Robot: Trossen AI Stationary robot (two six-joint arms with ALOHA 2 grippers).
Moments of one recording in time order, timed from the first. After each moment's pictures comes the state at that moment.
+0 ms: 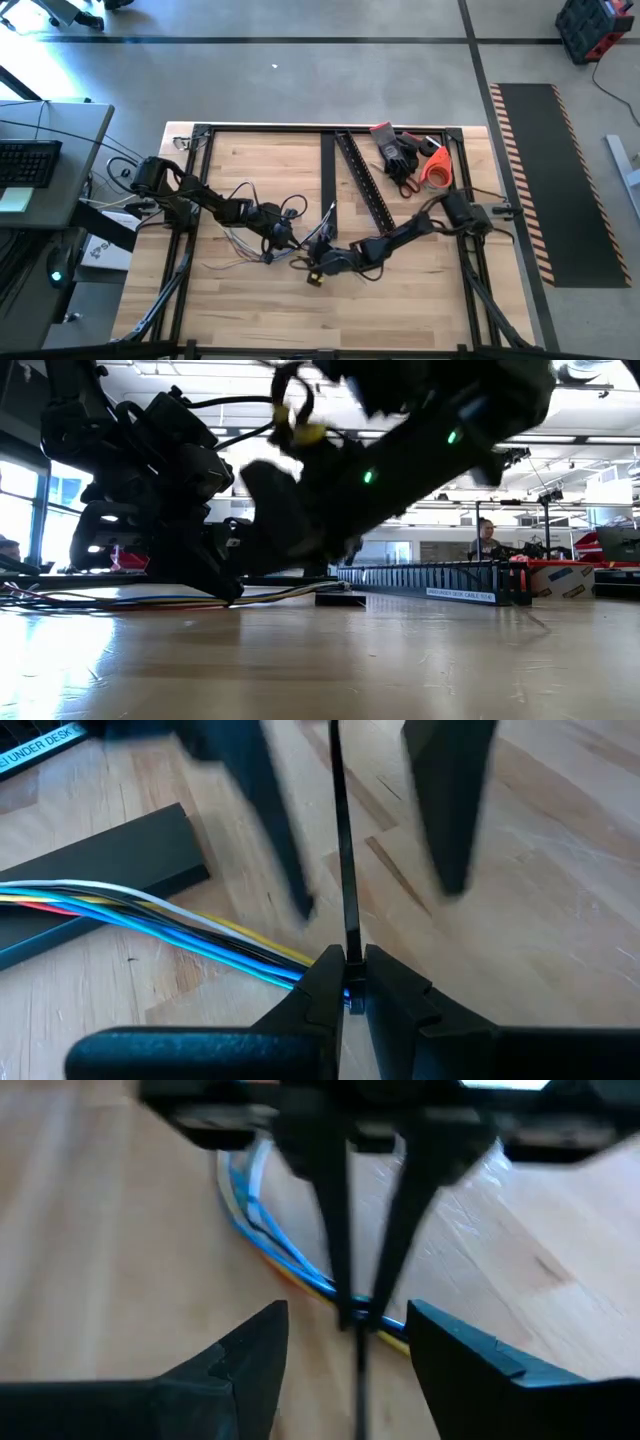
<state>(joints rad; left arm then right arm) -0.07 1.72 0.44 0.63 0.25 0.31 0.33 2.19 1.20 0.39 0.52 0.30</state>
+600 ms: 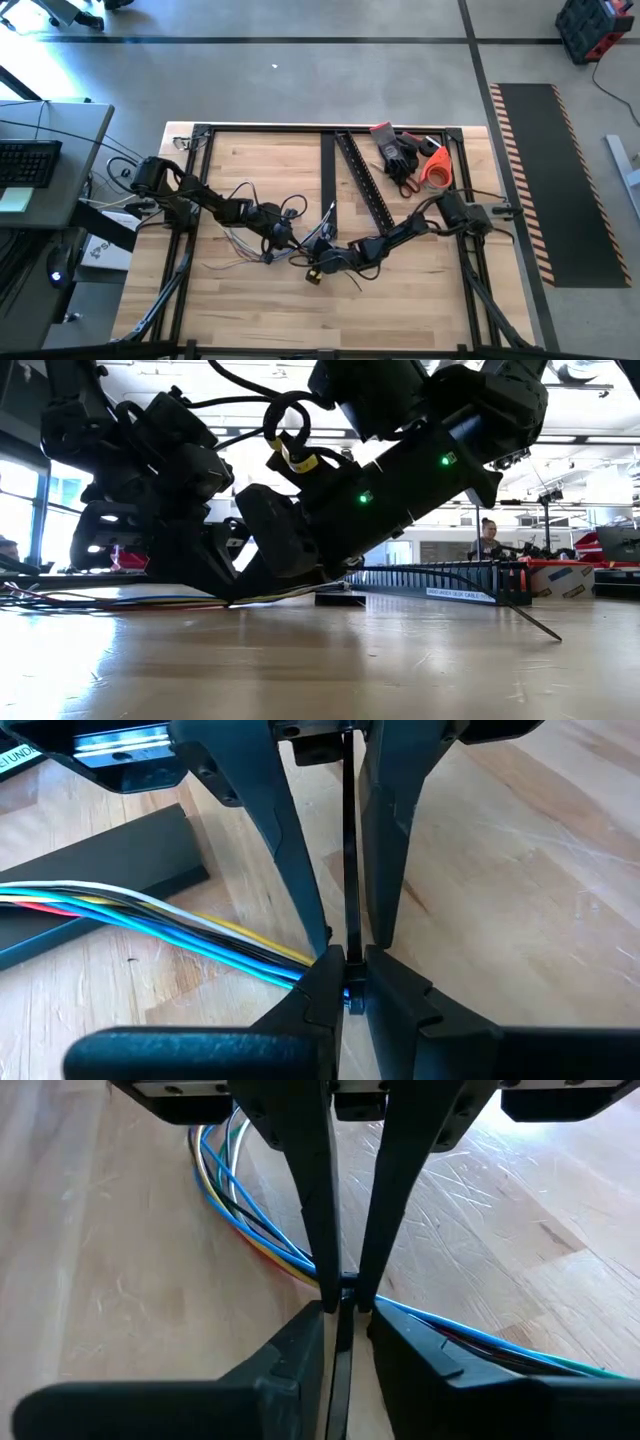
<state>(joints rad) -0.07 1.72 0.44 0.63 0.25 0.31 0.31 2.22 1.20 0.41 0.51 0.36</state>
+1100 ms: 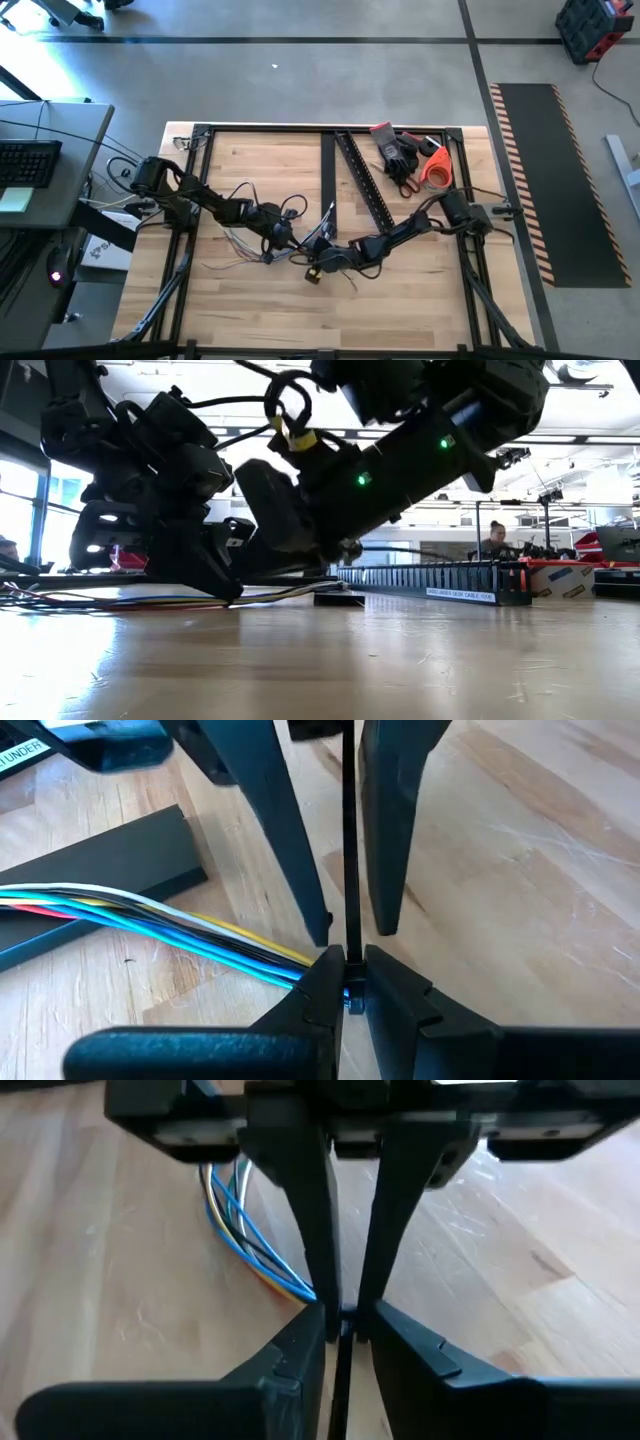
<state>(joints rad) -0.07 1.72 0.44 0.62 0.25 0.31 0.32 2.20 1.20 0.41 0.51 0.36</state>
